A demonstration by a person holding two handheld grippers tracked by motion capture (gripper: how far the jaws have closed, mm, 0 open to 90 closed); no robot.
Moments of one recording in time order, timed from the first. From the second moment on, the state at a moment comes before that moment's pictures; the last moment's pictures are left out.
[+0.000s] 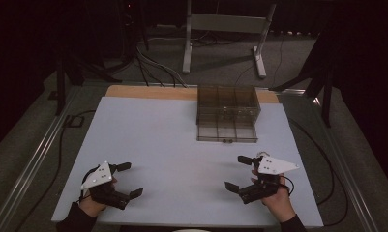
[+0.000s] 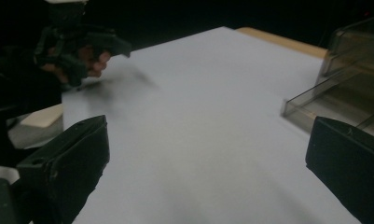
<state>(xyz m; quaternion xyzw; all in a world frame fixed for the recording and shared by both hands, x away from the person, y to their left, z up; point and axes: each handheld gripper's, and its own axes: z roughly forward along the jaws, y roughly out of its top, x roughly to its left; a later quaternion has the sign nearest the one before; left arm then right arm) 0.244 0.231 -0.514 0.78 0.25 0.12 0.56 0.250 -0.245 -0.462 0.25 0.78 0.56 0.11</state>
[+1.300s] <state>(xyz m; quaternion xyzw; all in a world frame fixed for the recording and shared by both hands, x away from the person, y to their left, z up) 0.243 0.234 -0.513 0.78 0.25 0.12 0.56 0.300 -0.308 -0.467 0.39 0.75 0.50 0.21</state>
